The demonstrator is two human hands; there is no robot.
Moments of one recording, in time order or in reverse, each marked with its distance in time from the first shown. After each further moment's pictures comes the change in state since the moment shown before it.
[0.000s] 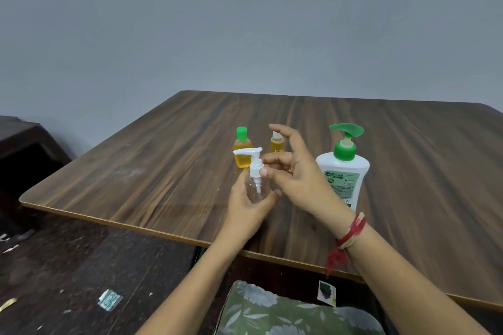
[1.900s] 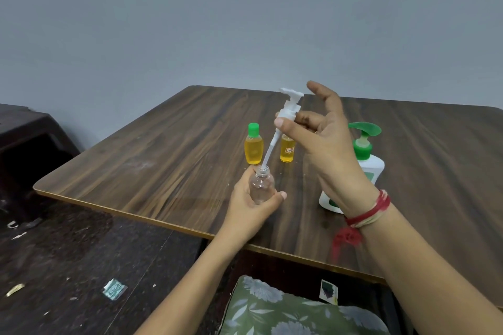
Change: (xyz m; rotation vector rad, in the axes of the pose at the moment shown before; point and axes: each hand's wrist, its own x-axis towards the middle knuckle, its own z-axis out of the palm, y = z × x) left_hand -0.005 -0.002 -0.022 0.040 -0.092 0.030; right_hand 0.015 -0.054 0.002 0.302 0.230 -0.007
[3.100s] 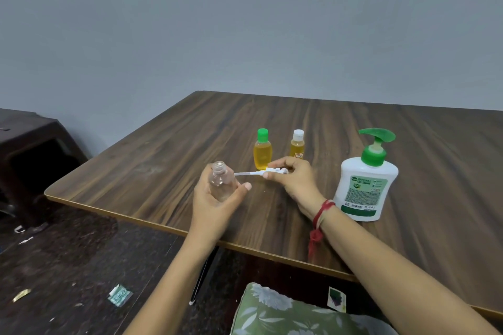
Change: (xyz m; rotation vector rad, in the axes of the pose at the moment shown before) left_hand 0.000 0.002 -0.063 0.039 0.283 0.089; right_hand 0.019 0.131 0.008 -0.340 0.011 0.262
